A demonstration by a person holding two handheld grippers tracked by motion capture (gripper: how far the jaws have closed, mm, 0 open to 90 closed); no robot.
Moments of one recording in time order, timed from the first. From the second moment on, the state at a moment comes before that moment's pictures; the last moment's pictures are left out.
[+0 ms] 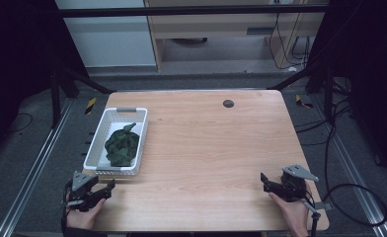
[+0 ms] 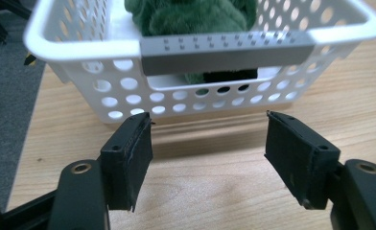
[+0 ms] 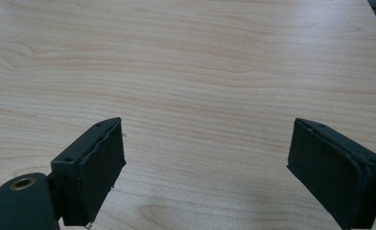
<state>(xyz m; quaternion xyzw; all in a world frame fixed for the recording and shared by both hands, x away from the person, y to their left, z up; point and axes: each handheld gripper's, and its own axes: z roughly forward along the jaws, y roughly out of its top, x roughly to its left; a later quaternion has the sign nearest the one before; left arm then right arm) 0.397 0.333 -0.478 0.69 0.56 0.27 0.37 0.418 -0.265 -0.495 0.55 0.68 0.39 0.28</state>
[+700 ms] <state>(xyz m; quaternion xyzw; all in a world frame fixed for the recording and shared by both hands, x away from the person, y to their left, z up) 0.390 0.343 -0.443 0.66 0.56 0.28 0.42 0.413 -0.265 -0.492 0.55 0.67 0.40 0.30</state>
